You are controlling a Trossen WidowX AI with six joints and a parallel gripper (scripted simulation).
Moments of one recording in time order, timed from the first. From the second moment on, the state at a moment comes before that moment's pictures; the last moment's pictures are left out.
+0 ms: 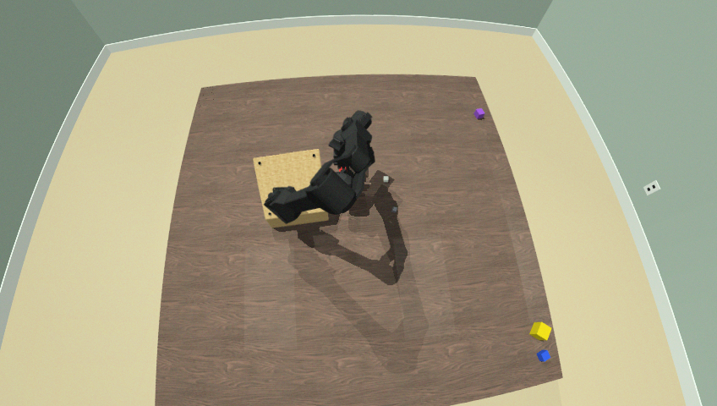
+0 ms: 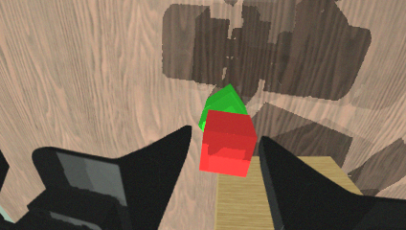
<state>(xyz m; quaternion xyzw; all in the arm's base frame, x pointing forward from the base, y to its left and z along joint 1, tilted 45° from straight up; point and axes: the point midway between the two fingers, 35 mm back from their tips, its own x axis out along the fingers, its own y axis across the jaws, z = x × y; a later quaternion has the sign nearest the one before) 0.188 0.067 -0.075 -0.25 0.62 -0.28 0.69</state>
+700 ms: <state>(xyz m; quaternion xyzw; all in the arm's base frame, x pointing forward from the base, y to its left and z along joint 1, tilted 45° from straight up) 0.188 0.067 -0.075 -0.25 0.61 -0.28 0.69</state>
